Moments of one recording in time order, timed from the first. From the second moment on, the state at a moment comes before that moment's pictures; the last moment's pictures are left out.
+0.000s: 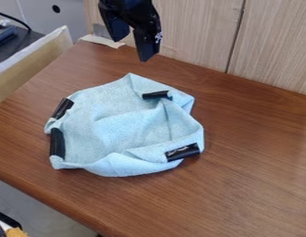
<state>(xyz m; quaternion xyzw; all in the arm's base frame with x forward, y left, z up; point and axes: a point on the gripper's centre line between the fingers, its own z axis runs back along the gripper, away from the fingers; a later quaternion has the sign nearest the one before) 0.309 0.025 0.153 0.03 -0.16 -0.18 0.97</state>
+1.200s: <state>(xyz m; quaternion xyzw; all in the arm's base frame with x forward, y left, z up) 0.256 -0.048 0.072 0.03 -0.15 -0.23 0.96</state>
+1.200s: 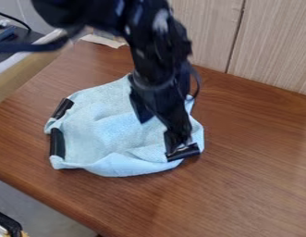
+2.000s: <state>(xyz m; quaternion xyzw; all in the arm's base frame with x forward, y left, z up) 0.260 -0.066 0.034 0.06 -0.11 -0.22 0.97</state>
